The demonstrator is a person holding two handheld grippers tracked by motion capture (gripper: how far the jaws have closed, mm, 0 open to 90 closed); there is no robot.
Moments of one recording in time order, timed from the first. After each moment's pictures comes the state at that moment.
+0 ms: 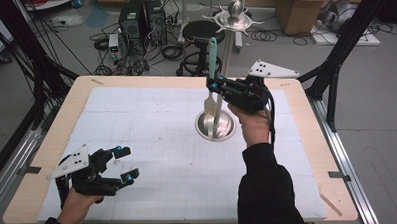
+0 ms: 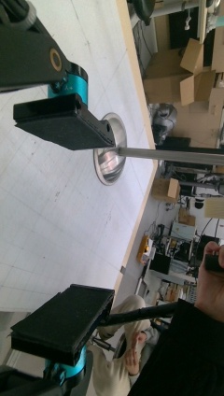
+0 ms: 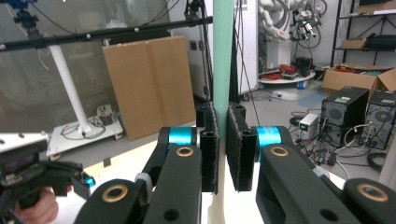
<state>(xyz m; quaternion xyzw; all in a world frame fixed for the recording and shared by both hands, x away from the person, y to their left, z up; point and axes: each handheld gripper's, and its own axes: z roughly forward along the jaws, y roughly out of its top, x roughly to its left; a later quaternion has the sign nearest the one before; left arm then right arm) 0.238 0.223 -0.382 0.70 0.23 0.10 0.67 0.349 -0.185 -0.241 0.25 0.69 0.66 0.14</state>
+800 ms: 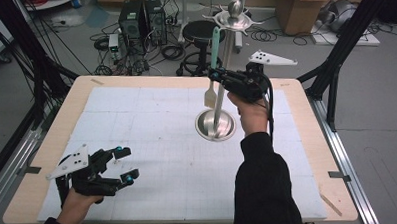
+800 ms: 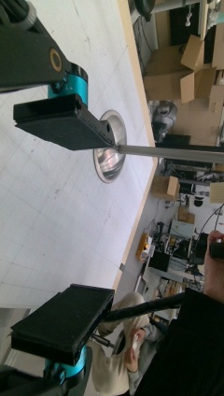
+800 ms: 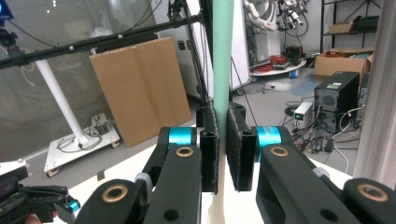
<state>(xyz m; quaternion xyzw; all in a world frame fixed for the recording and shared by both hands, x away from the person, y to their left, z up) 0.238 0.224 -0.382 0.70 0.23 0.10 0.67 0.372 -0.186 -0.236 0.30 0.68 0.66 0.12</state>
